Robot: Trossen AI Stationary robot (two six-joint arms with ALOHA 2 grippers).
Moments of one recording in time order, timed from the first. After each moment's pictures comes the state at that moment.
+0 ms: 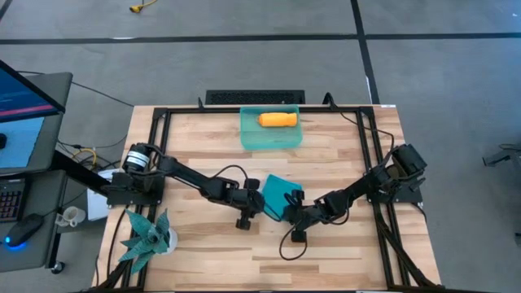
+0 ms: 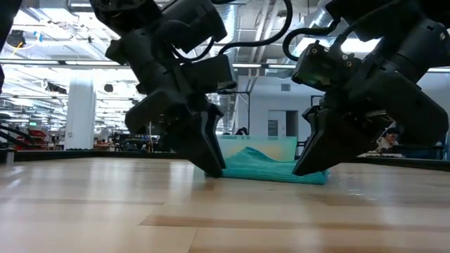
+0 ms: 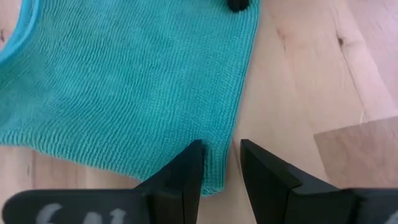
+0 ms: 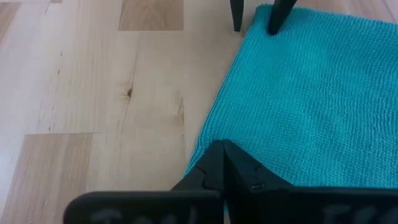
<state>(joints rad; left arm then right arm) -0.19 1.92 1.03 -0.07 -0.09 0.06 0.45 1.81 0.76 0.11 0.29 0.30</state>
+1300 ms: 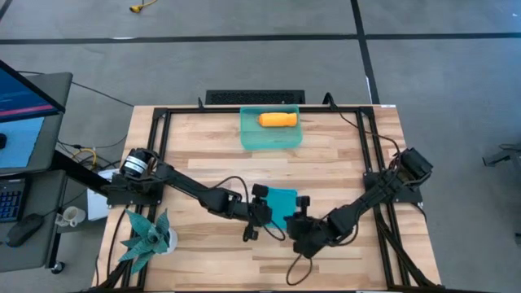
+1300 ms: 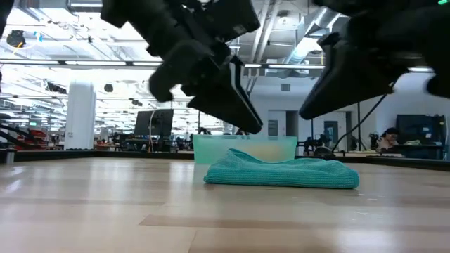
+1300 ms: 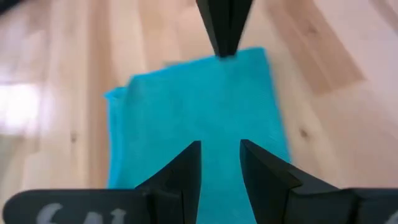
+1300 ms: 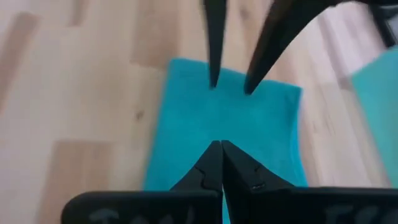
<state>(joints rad) -0.31 1.92 1.17 -0.06 -0.31 0.15 0.63 1.79 1.03 -0.33 0.68 0.28</state>
